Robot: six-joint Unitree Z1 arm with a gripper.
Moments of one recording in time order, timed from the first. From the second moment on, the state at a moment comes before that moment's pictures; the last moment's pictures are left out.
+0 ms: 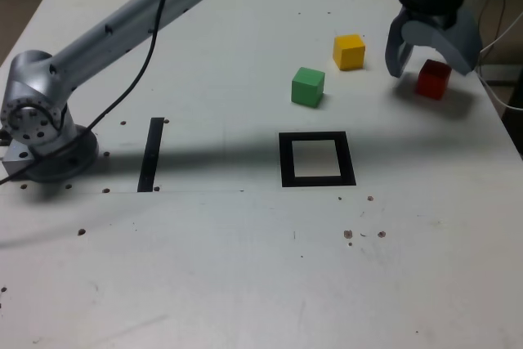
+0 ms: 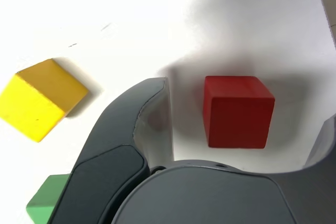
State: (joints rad) arm 0.20 2.62 -2.68 1.55 0.16 0.73
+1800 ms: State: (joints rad) arm 0.17 2.67 -2.75 1.56 0.16 0.73
